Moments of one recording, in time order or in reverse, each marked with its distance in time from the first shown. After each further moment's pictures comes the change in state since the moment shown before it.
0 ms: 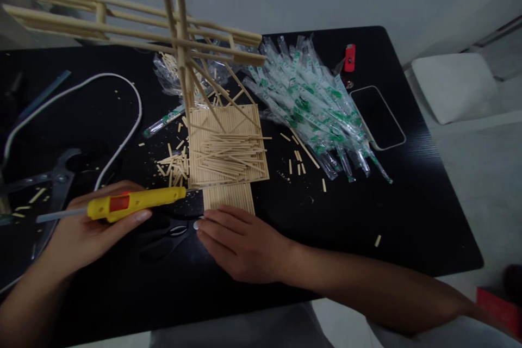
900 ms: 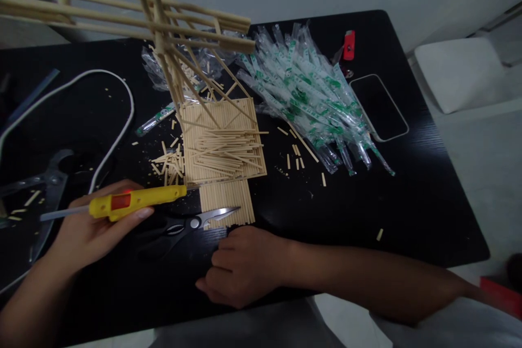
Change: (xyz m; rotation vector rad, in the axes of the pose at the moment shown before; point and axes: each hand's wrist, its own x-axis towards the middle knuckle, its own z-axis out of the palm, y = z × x) left_hand -0.002 -0.010 0.007 0.111 -0.071 0.110; right_hand -0.003 -0.012 0.008 0.159 0.181 -0.084
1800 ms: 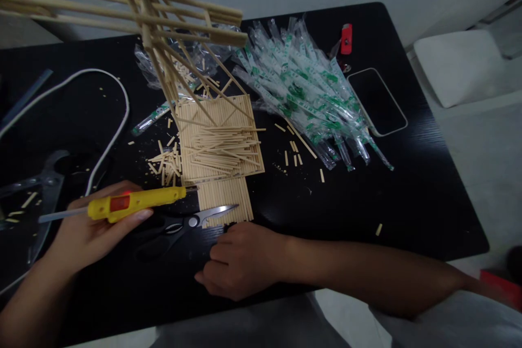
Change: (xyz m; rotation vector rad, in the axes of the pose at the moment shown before) left_hand -0.001 0.002 -0.002 -0.005 -0.020 -0.022; right_hand -0.002 0.001 0.003 -0.012 -0.061 0.025
